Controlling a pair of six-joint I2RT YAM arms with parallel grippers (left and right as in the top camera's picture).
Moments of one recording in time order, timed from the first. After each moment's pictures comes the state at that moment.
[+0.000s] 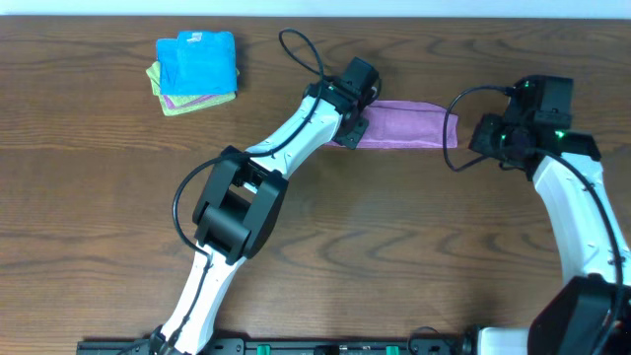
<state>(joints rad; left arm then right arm) -0.60 2.37 1.92 -0.78 -0.04 -0.04 -0.13 1.55 1.17 -0.65 -0.10 0.24</state>
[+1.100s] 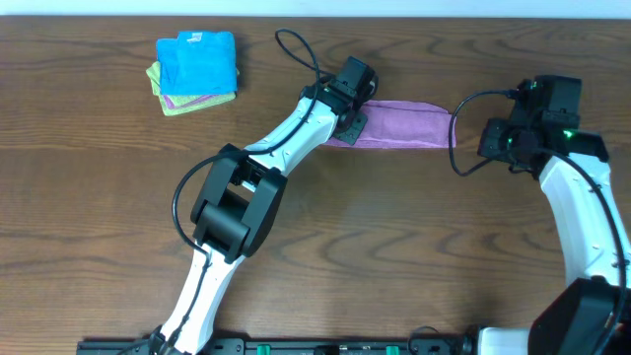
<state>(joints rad) -0.58 2.37 1.89 -0.65 -0.03 -0.04 -0.16 1.55 1.18 -0.69 -0.07 0.13</state>
